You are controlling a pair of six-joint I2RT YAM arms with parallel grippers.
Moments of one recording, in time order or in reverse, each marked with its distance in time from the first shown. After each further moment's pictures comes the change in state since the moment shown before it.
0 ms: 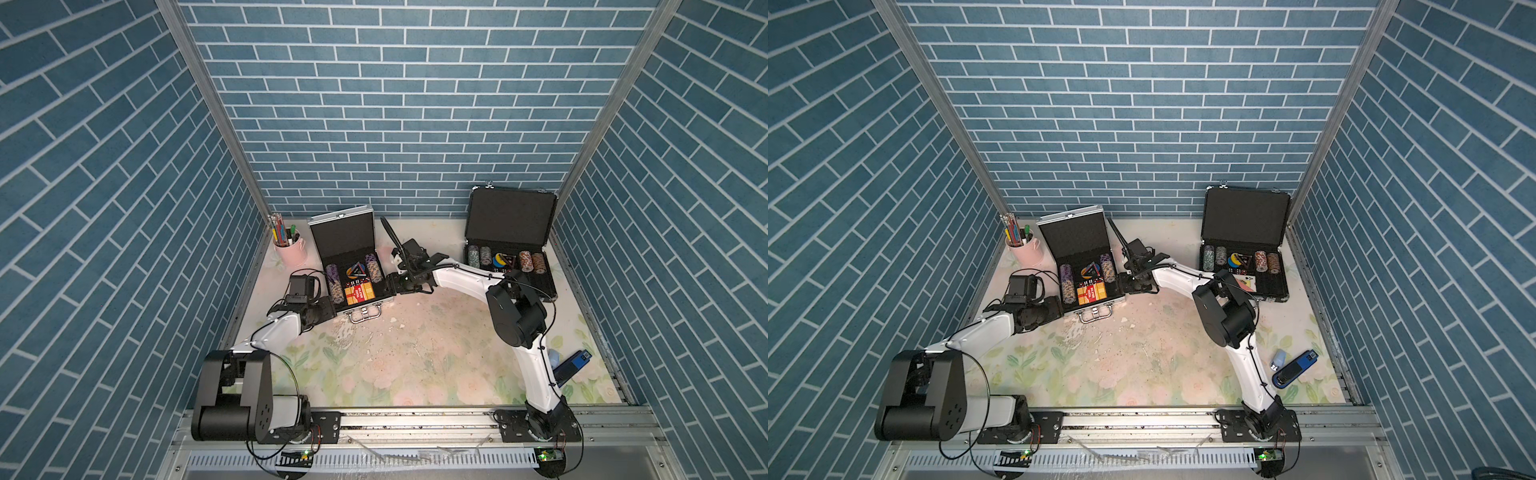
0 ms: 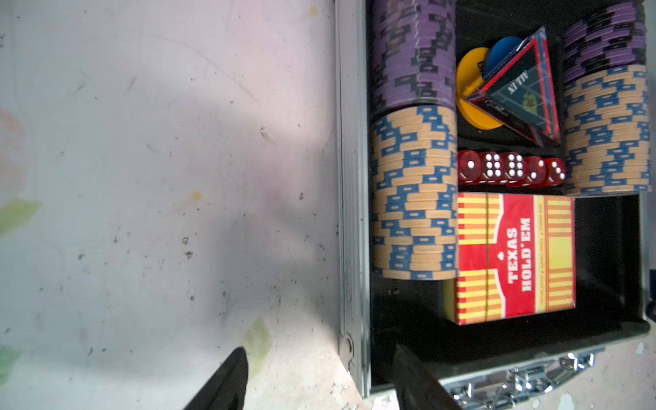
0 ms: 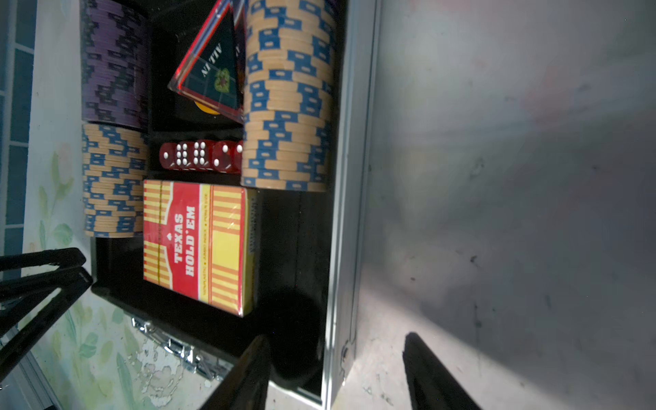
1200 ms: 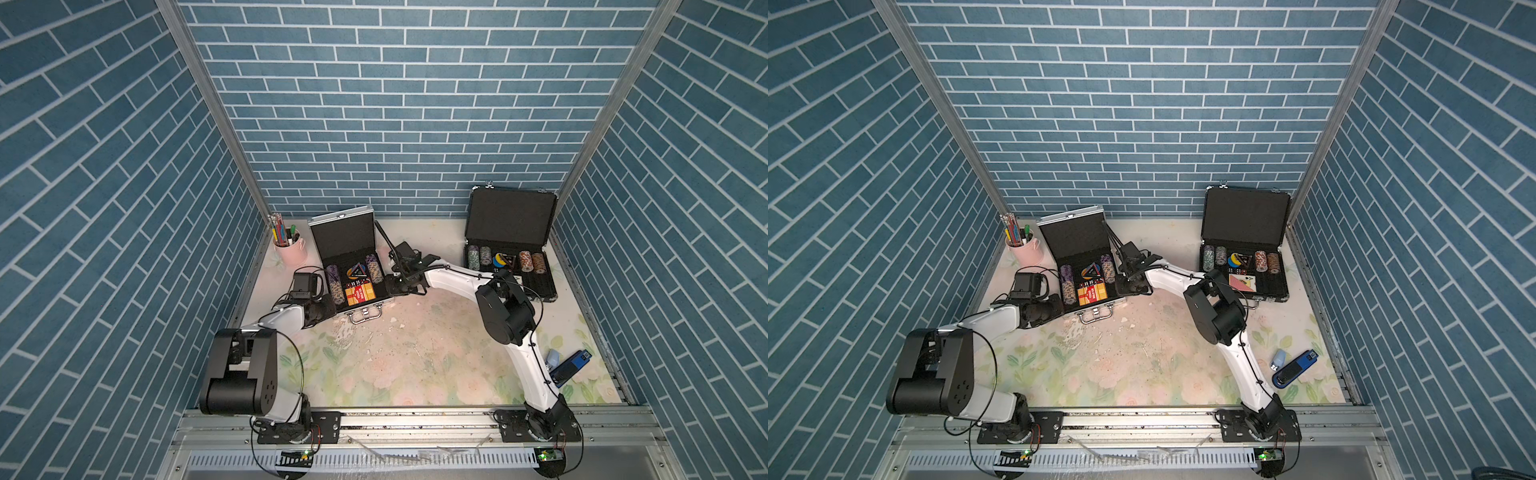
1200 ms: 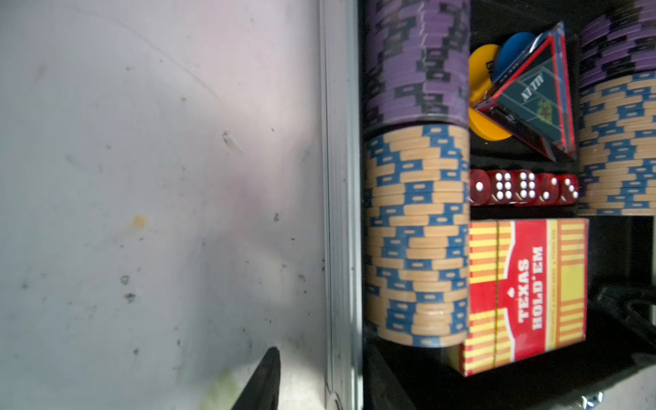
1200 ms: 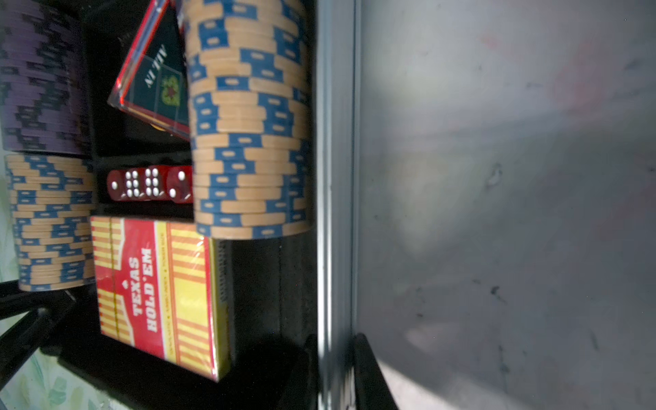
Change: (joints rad) left arm -0.002 0.127 0.028 0.064 0.062 -0.017; right arm 0.012 0.058 0.039 -0.037 0.071 0.049
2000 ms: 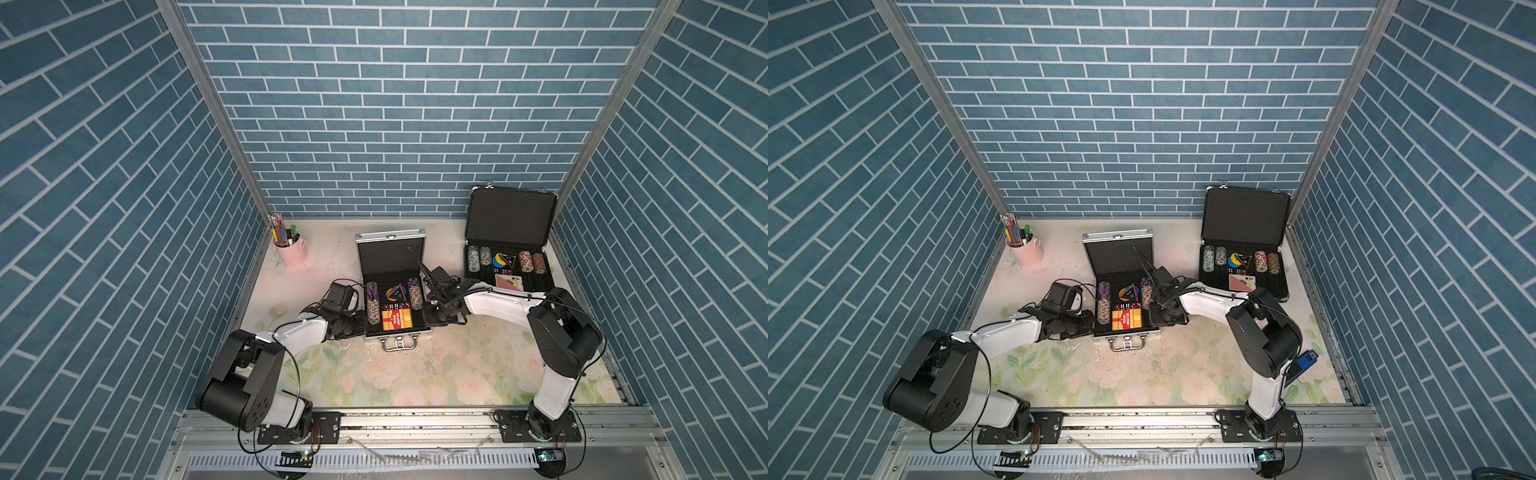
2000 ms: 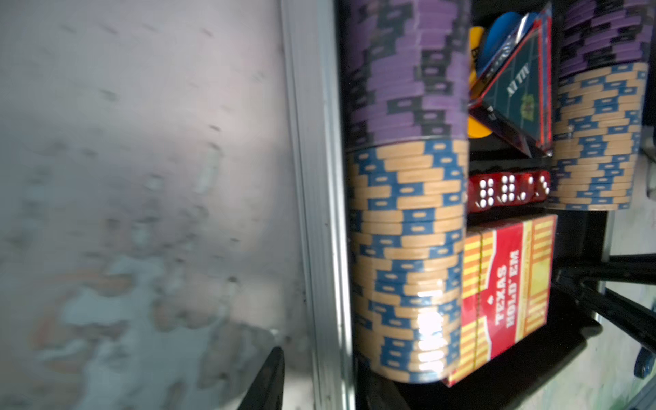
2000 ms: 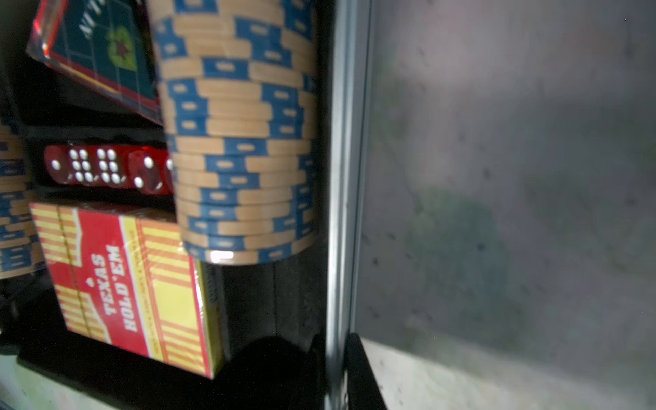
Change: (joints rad) left arm -0.387 -0.033 -0.055 -0.010 0.108 -0.117; right arm -0.026 -0.486 -0.659 -0.015 0.044 0.093
